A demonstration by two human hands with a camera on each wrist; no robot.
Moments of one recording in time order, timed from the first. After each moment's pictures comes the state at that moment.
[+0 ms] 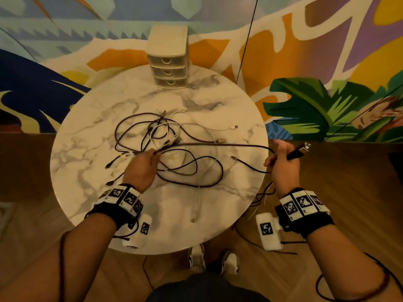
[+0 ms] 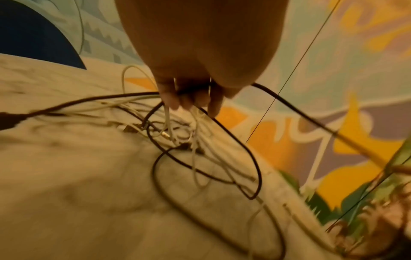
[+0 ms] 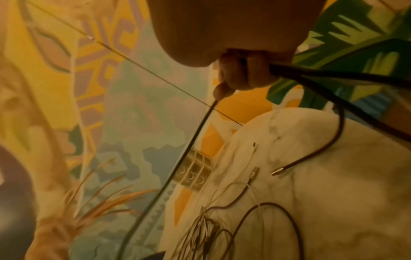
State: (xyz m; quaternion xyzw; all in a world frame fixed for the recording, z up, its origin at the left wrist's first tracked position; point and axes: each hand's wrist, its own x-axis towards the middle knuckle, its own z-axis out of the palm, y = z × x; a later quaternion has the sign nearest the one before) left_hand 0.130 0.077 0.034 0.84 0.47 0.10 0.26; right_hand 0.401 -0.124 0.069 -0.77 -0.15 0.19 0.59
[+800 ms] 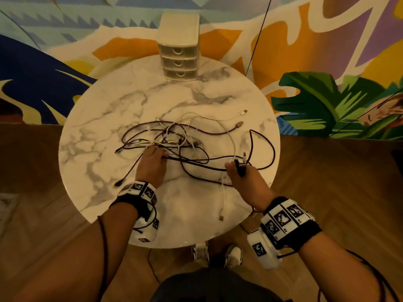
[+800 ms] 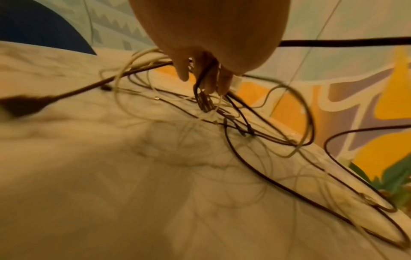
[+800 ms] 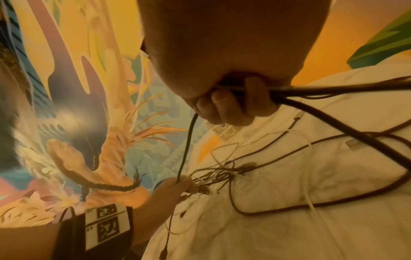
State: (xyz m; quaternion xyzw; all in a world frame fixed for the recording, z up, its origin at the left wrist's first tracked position) left_hand 0.111 0.089 -0.012 0.85 0.47 0.10 0.22; right_hand 0.308 -0.099 0.062 -0.77 -0.41 0.36 0.33
